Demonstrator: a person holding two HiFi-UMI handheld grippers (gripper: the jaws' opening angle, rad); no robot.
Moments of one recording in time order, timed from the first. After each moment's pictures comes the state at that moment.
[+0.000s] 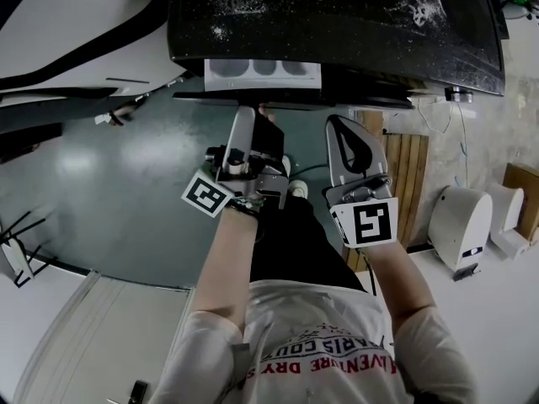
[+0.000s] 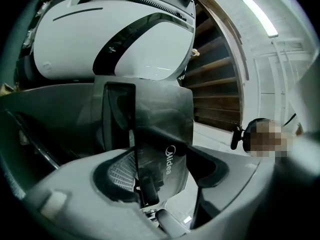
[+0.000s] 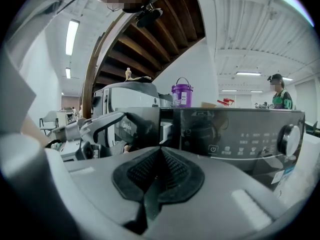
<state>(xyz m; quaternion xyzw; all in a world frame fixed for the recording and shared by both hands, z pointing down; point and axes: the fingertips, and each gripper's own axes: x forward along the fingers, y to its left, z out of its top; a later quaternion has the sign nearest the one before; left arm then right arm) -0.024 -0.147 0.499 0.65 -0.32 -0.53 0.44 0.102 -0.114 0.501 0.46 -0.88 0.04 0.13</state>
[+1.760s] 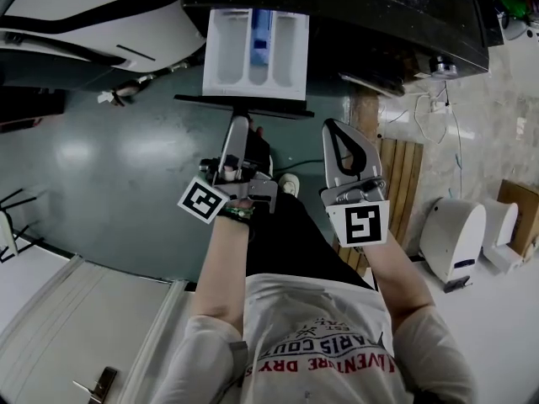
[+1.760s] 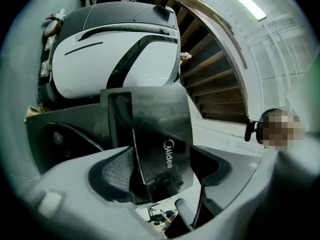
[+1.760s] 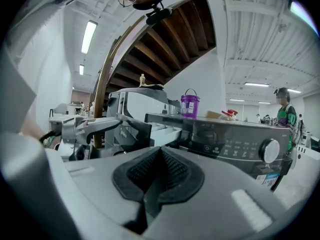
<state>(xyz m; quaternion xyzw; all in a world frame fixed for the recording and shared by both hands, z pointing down) -0.018 -0.038 0.510 0.64 -0.40 -0.49 0.44 0.116 -0.030 0.472 0.44 -0.89 0.01 0.11</state>
